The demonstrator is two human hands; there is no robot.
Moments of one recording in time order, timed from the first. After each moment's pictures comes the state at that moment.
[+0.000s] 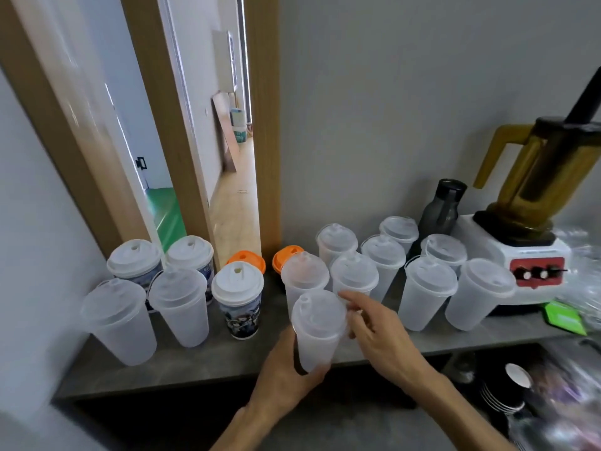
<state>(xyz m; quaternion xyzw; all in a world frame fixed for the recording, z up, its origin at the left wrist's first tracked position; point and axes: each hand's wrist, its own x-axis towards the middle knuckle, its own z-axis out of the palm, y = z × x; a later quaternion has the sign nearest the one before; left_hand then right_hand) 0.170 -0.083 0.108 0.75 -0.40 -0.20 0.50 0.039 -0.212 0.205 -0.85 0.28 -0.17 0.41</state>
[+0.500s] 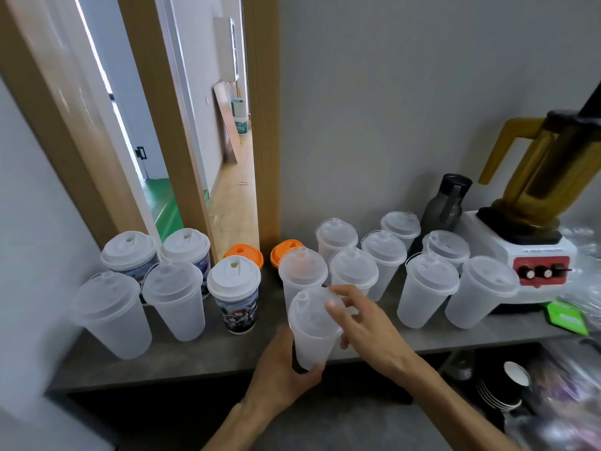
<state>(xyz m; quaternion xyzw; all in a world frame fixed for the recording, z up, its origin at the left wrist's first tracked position) 0.175 -0.086 0.091 0.77 -0.42 -0.17 0.46 0.052 -0.214 0.205 -0.82 0.28 -0.12 0.48</state>
